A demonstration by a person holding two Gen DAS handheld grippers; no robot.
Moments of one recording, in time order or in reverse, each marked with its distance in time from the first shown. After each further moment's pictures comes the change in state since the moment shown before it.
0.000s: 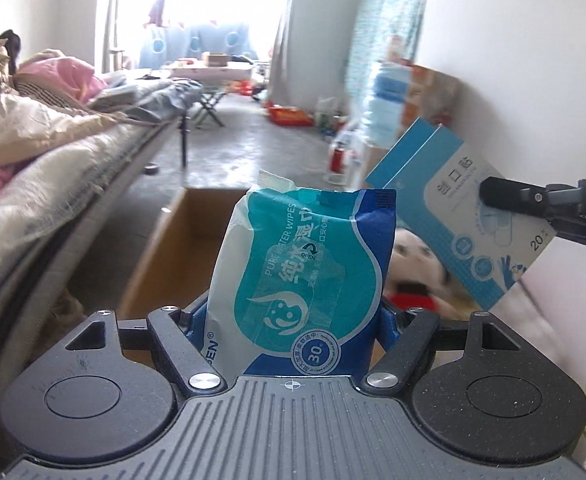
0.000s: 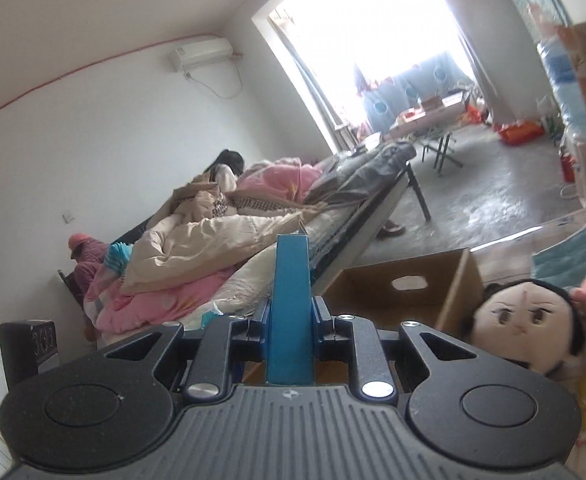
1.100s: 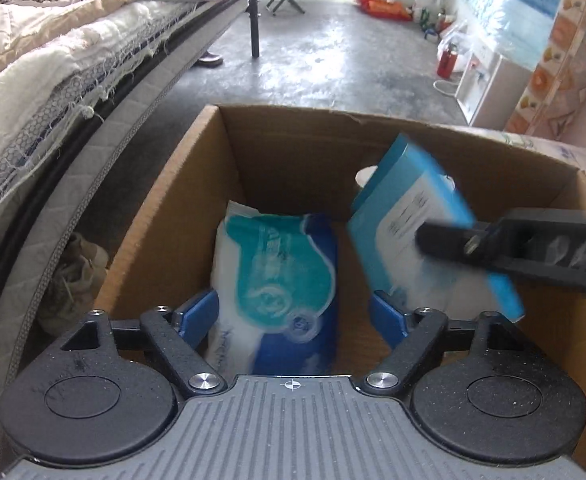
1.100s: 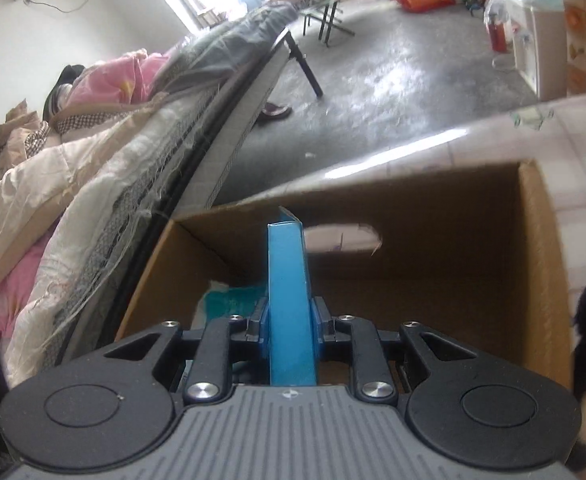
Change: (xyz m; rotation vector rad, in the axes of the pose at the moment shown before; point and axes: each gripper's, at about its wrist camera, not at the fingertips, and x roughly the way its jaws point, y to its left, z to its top) left arm 0.273 0.090 0.051 -0.094 0.342 0.224; right arm 0.324 -0.126 -0.009 0.213 0.352 -0.351
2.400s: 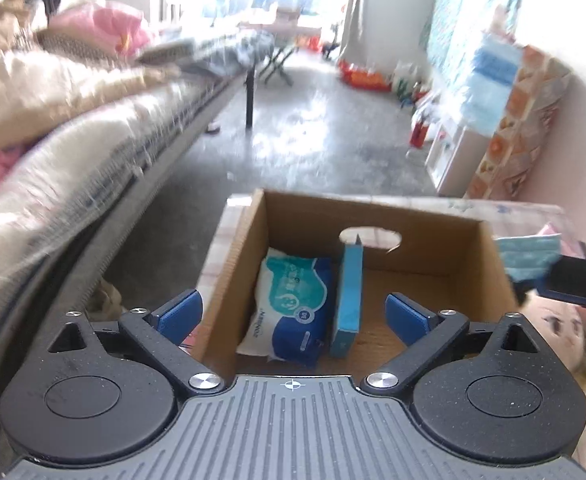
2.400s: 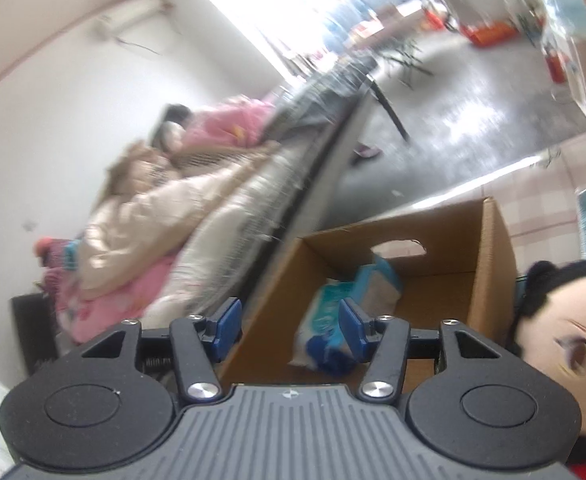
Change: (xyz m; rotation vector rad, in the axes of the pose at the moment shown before) left arm -0.149 0.038 -0.037 -0.007 -0.229 -0.076; right arm -0.176 -0.021 -0.035 -0.052 -0.147 0.332
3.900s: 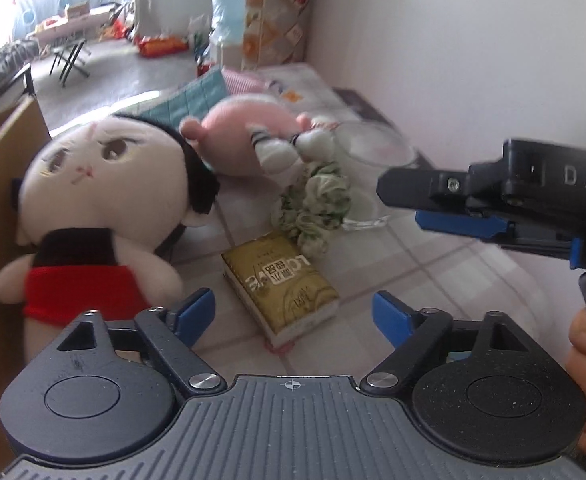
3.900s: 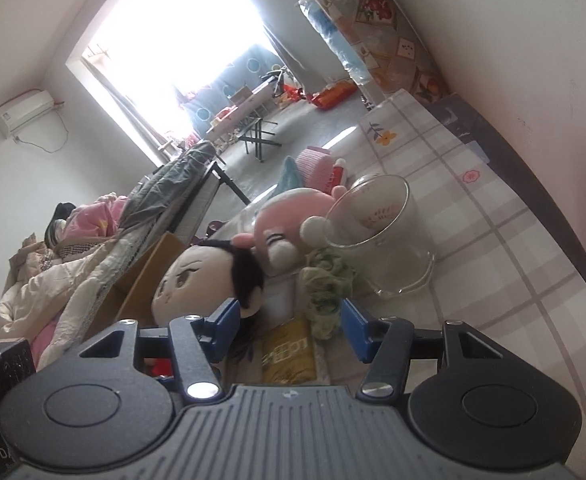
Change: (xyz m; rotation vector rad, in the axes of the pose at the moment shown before) left arm 0.061 -0.351 -0.169 0.327 0.123 -0.365; right arm -0.222 -0.224 -0.111 0.188 -0.256 -0.346
